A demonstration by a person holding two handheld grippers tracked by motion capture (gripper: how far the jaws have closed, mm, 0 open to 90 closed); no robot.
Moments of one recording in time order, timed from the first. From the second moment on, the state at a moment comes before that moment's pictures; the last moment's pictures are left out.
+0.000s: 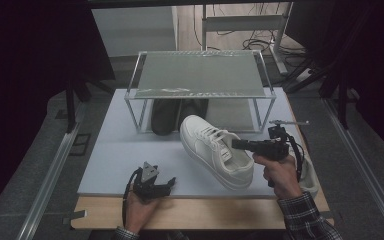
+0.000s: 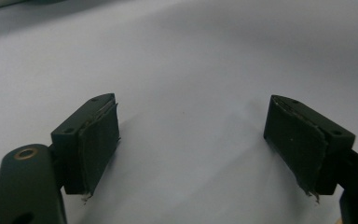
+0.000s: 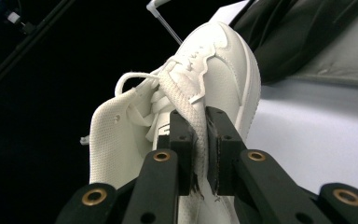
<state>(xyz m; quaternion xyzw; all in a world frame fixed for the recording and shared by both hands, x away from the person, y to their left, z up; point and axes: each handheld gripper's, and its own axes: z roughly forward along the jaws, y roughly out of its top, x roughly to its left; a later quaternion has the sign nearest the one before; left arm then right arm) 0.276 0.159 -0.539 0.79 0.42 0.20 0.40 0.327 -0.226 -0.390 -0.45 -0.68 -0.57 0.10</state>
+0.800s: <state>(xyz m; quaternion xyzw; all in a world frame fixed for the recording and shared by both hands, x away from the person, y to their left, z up) 0.276 0.160 -0.539 0.79 0.42 0.20 0.40 0.343 -0.216 -0.341 -0.44 -0.67 -0.58 0.09</state>
